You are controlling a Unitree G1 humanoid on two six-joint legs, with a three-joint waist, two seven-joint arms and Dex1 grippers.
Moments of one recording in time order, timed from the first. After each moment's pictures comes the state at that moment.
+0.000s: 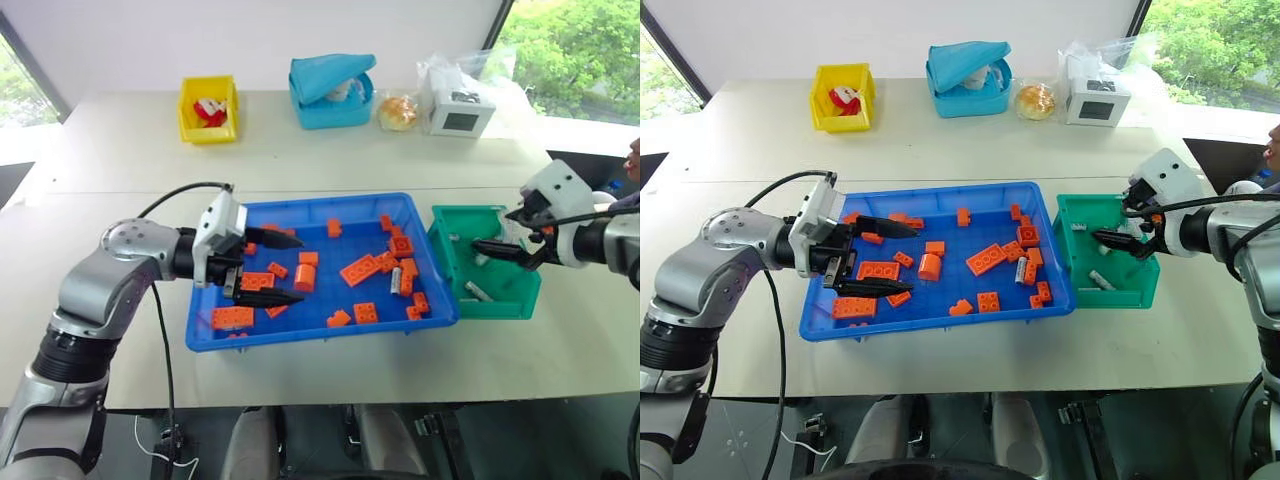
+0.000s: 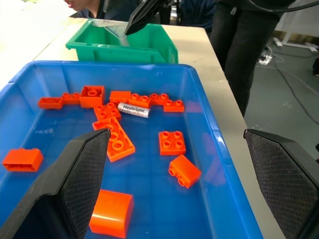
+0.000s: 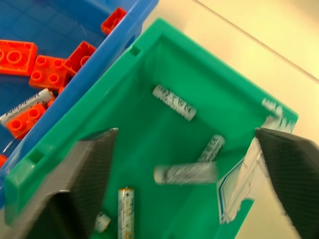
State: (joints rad) left arm -0.49 0.74 -0.08 -0.23 -0.60 0.53 -1.29; right arm -0.45 -1.04 -0.16 -0.27 0.30 1.06 0.87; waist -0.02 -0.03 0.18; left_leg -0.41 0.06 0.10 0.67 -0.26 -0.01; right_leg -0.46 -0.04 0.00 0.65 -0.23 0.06
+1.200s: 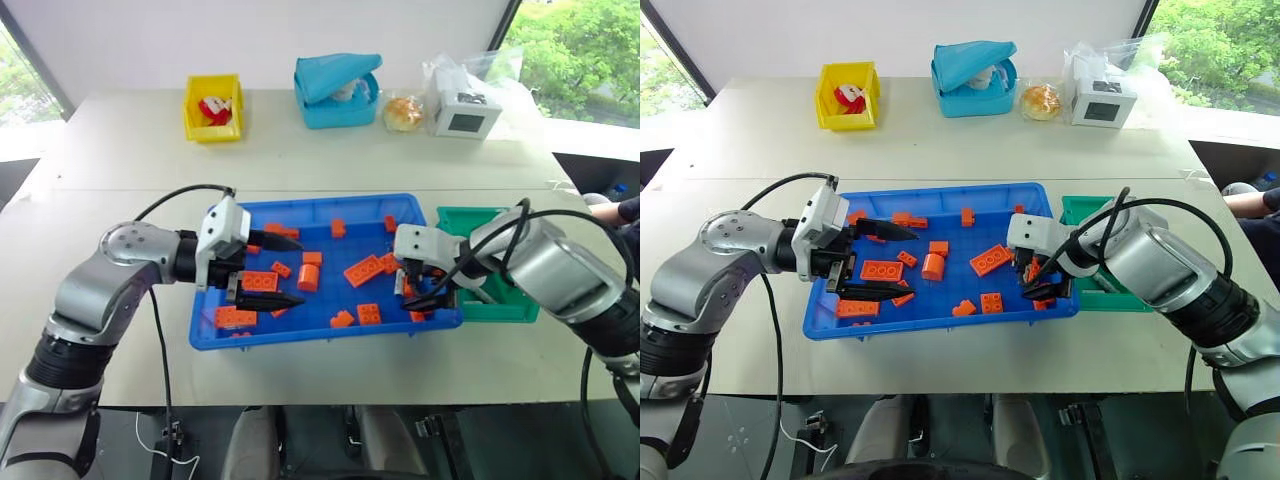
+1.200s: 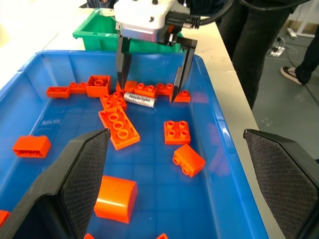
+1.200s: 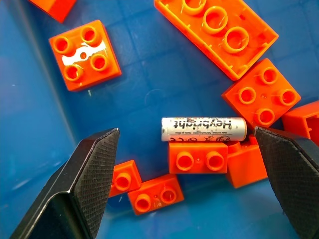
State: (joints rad) left arm -0.47 0.76 -0.08 -0.28 -0.59 0.53 -1.23; right arm -0.78 -0.98 0.58 -0.29 0.12 0.97 1.13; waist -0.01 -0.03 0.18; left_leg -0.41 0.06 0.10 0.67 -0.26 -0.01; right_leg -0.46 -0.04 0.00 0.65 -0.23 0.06
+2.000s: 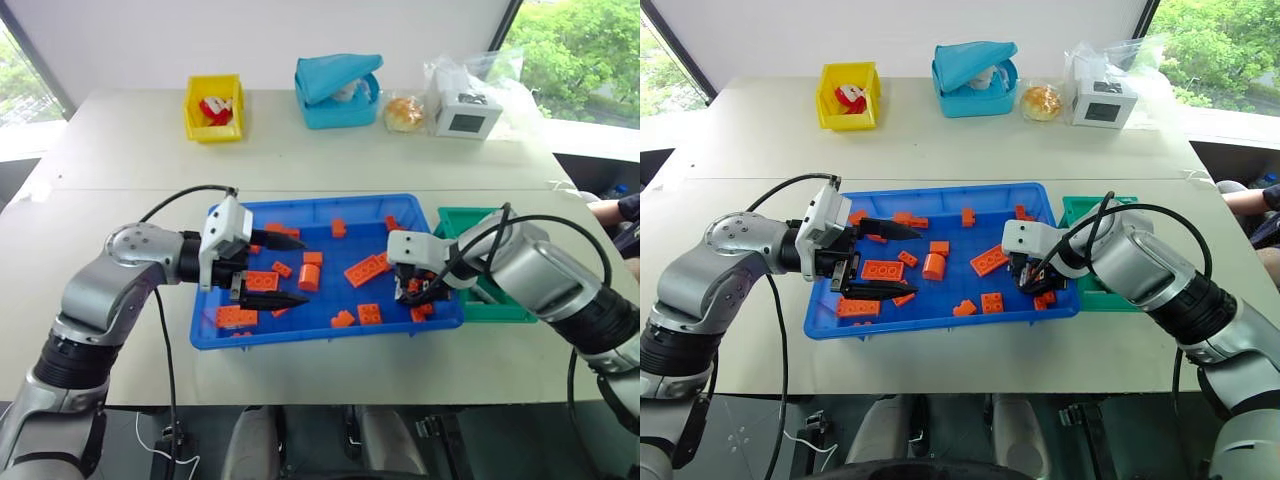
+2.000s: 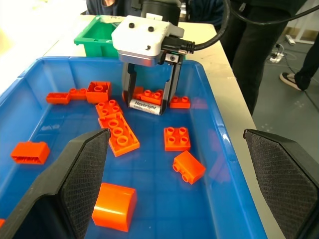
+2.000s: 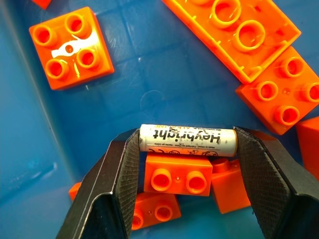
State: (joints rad) left arm -0.47 0.74 -0.08 -0.27 -0.59 0.52 -1.23; right arm -0.77 -0.92 0.60 -0.25 0.03 0.95 1.17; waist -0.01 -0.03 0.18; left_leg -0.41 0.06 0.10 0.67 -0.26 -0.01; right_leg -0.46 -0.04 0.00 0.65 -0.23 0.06
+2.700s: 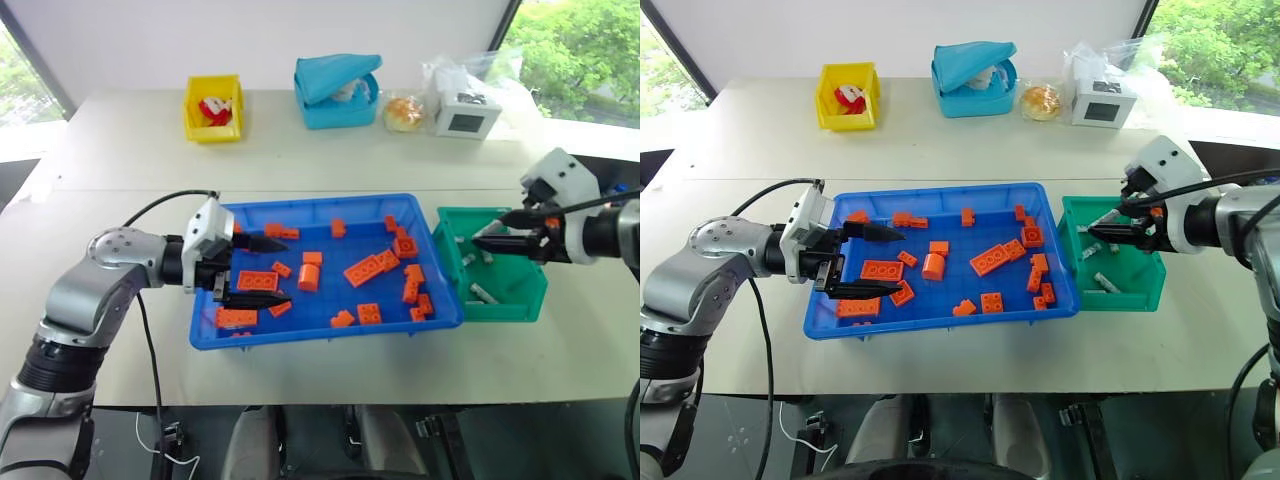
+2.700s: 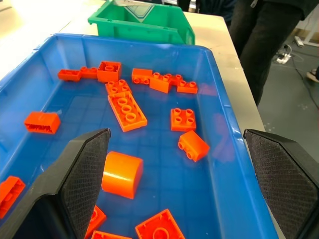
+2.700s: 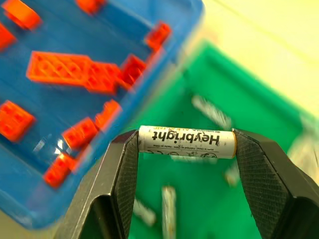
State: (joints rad) left arm -0.43 0.78 -0.04 -0.21 -0.59 0.51 -1.26; right arm -0.46 -1.07 -0.21 -0.39 0.32 1.34 1.00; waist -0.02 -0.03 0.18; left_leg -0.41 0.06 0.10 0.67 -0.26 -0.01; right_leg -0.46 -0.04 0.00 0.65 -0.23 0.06
